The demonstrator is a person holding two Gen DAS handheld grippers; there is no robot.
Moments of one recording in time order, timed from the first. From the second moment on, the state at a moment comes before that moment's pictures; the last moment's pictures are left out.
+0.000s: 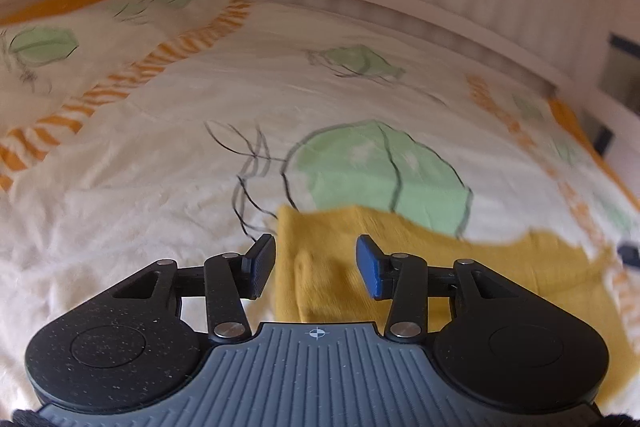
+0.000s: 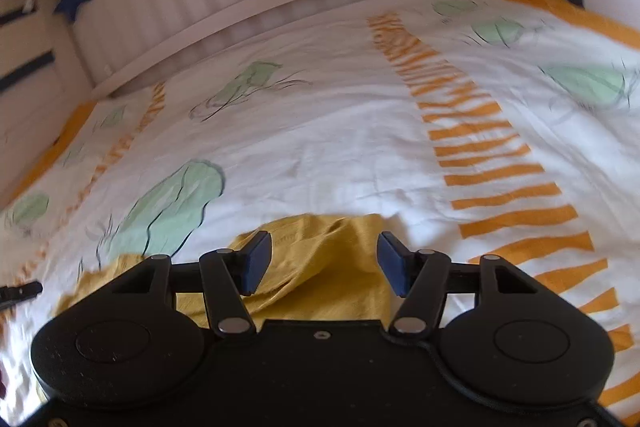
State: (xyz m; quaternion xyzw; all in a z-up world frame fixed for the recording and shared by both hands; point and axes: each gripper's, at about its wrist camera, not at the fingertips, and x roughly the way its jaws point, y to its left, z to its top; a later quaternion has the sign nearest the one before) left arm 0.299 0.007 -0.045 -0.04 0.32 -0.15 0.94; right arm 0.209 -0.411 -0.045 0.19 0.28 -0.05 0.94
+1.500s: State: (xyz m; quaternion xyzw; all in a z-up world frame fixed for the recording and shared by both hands) left arm 0.306 0.001 -0.076 -0.01 0.40 -0.16 0.90; right arm 0.193 -0.319 -0.102 0.04 0.33 -0.03 0.94
